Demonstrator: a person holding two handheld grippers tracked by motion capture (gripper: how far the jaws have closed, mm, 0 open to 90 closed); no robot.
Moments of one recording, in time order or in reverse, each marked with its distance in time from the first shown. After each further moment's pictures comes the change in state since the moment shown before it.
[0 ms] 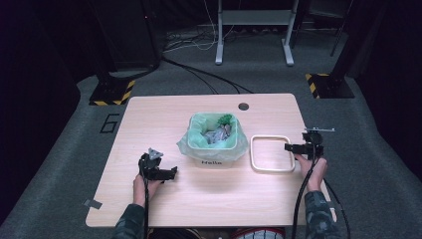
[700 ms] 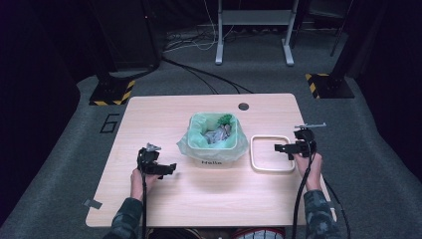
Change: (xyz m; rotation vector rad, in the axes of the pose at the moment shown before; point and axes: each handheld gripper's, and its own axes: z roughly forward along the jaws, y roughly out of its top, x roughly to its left) left arm 0.010 0.021 -0.008 0.053 -0.069 -0.056; right arm 0.028 0.010 -0.006 0.059 0.145 -0.146
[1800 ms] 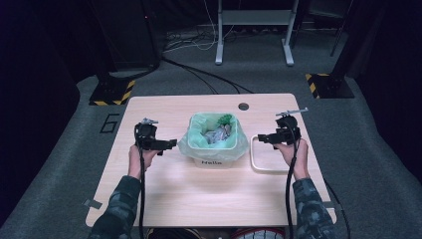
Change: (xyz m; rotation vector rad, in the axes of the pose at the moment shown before) left arm 0.002 0.085 -0.036 -0.071 -0.050 -0.041; right arm 0.065 0.047 -0.010 -0.026 0.066 -0.144
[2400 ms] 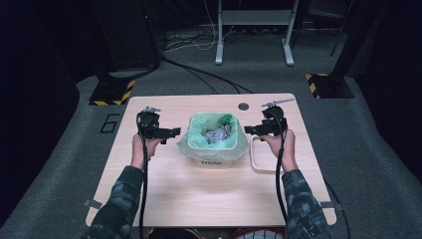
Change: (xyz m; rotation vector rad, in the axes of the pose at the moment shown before) left arm -0.008 0.034 -0.004 -0.041 -0.043 -0.014; right arm 0.037 0.036 0.007 -0.025 0.057 -0.046
